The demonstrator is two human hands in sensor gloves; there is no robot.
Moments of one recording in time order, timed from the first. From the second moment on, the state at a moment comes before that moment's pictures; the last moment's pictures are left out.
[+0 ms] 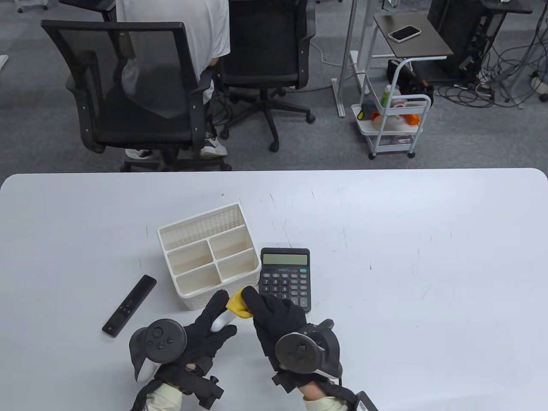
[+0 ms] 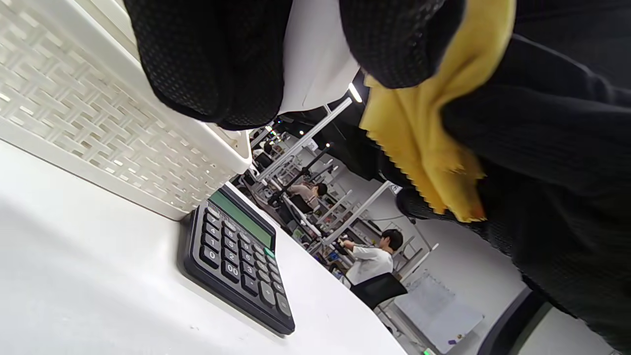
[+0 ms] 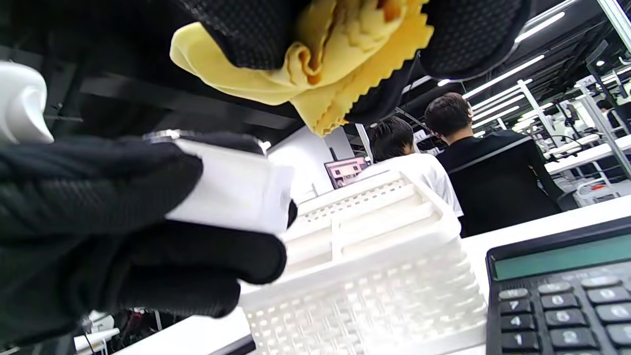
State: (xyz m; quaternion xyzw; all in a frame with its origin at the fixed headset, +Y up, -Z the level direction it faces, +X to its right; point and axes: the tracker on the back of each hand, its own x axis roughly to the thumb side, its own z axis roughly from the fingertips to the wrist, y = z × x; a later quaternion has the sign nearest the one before) left_hand -0.212 -0.715 -0.257 0.03 -0.17 0.42 0.89; right_hand 0.005 -0.676 -0.251 0.26 -0.18 0.91 0.28
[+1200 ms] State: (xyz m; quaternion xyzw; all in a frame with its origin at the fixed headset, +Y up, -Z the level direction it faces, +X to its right) left_hand -0.207 -0.713 -0.243 0.01 -0.23 0.43 0.87; right_hand -0.012 -0.702 -0.209 0.40 -0.28 0.85 0.21
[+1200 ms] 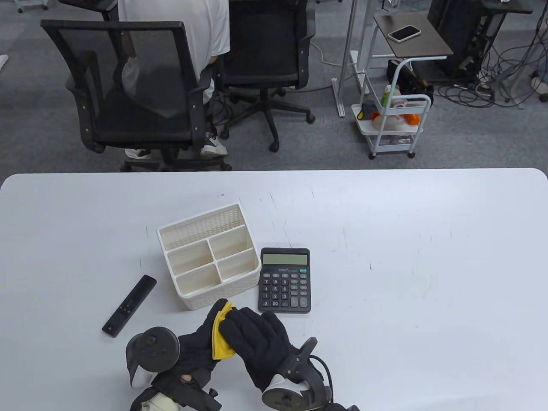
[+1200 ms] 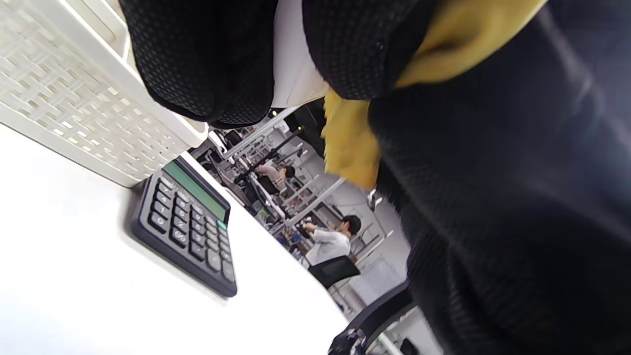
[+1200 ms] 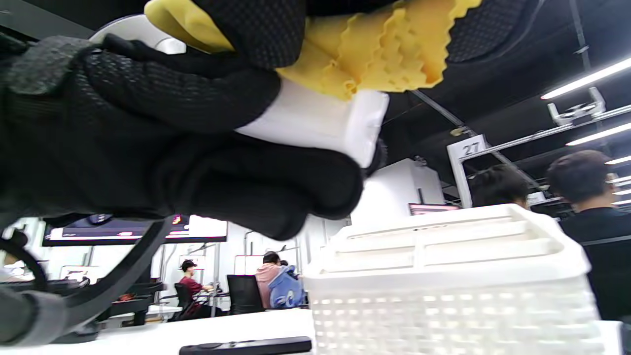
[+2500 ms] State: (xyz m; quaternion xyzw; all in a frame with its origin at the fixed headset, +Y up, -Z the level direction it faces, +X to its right) left_hand -0.214 -0.718 -0.246 -0.05 -0.24 0.59 0.77; right_hand -0.003 -0.700 -0.214 0.39 -0.28 0.83 0.29
